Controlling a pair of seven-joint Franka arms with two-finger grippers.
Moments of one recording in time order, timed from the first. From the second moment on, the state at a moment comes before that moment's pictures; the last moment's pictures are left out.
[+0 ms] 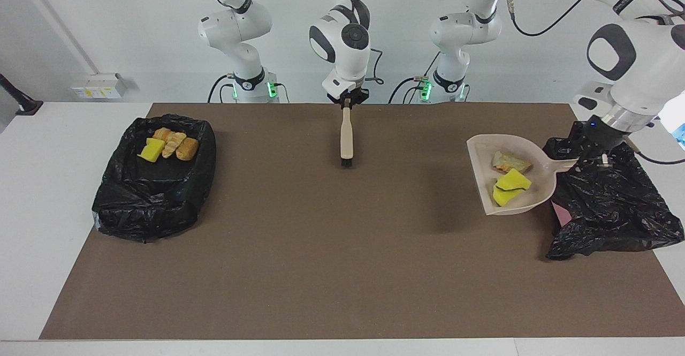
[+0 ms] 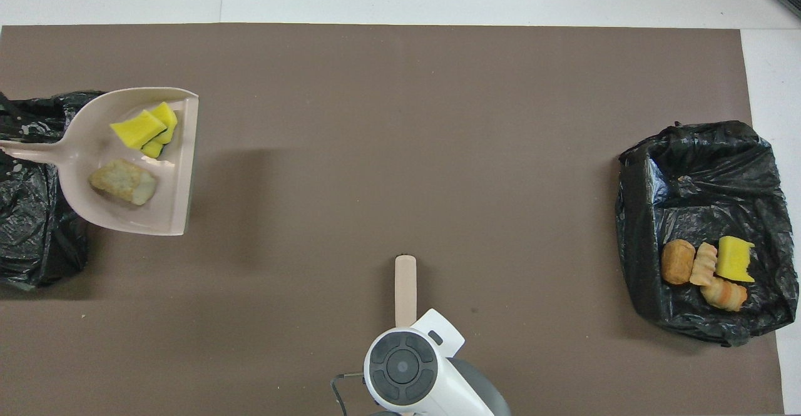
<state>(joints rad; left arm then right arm) 0.16 0.16 0.03 -1.61 0.00 1.79 1.88 0.44 -0.03 0.44 -2.26 0.21 2.03 0.77</state>
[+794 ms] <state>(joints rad) 0.40 0.16 0.03 -1.60 0.32 1.91 1.99 0.44 0.01 0.43 -2.26 0.20 2.11 0.74</state>
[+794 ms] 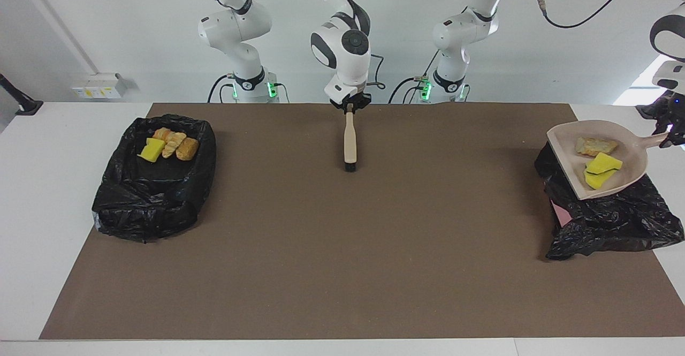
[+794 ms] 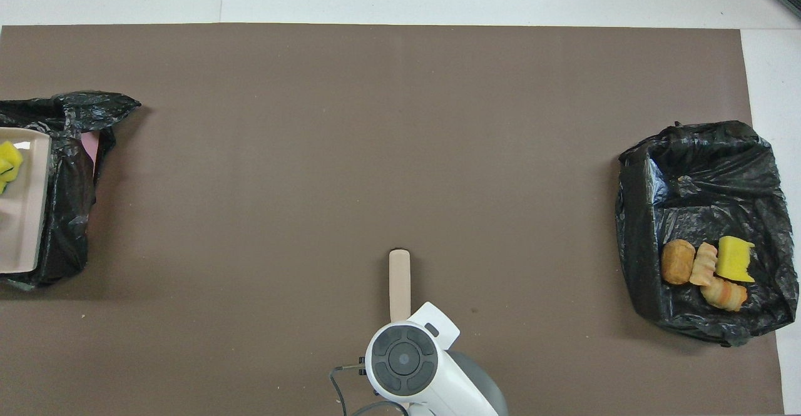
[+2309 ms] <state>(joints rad) 0.29 0.07 -0.01 -1.62 1.03 1.99 1.67 0.07 -0.10 0.04 -1.84 -0.14 1.87 0.26</state>
